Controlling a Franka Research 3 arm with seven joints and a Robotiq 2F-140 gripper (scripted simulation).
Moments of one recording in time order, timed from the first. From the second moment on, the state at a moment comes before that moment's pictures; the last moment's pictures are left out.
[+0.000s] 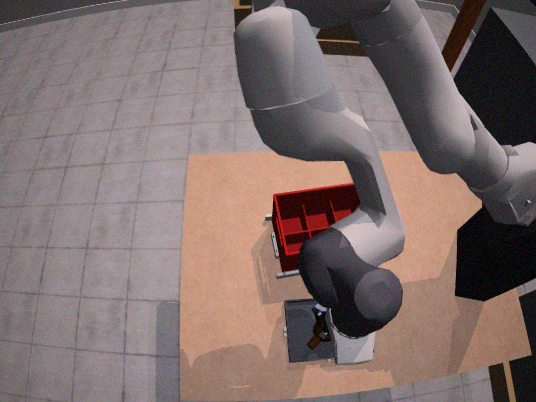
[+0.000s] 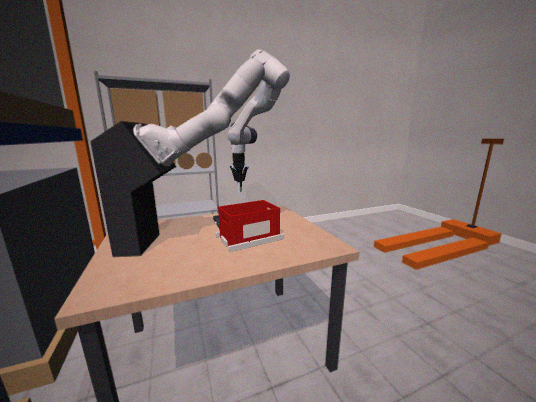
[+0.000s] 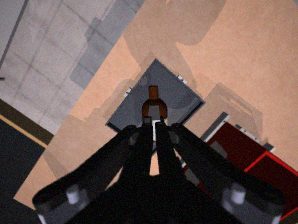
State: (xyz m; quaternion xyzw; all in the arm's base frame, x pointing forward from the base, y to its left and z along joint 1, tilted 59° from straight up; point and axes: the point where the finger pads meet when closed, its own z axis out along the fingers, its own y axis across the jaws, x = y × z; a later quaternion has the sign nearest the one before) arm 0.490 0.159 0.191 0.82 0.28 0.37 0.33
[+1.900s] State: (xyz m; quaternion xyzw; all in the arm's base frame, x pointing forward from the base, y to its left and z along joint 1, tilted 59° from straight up) arm 0.496 0.159 0.185 0.82 0.28 0.37 0.33
